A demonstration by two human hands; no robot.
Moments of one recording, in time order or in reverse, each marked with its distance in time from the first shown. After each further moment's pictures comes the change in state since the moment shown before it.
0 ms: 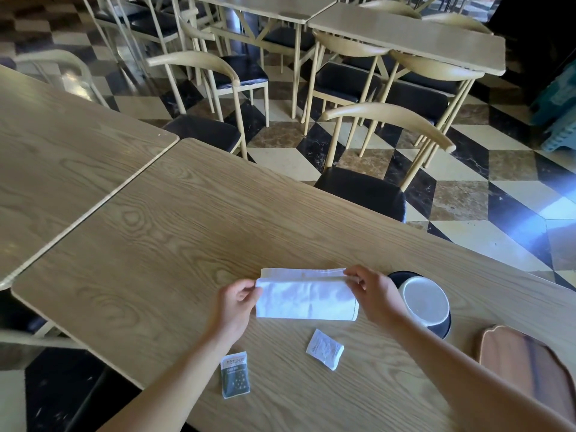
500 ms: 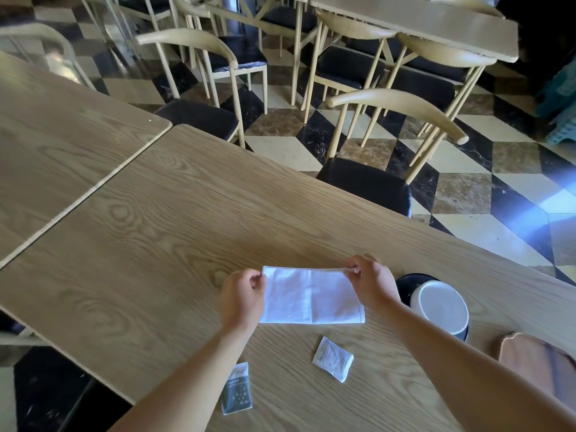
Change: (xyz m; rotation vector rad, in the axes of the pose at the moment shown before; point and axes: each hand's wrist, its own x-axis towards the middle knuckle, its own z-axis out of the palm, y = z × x) left_hand 0.045 -0.014 0.030 0.420 0.232 0.049; right_hand 0.051 0.013 0.036 -0.165 0.011 0.060
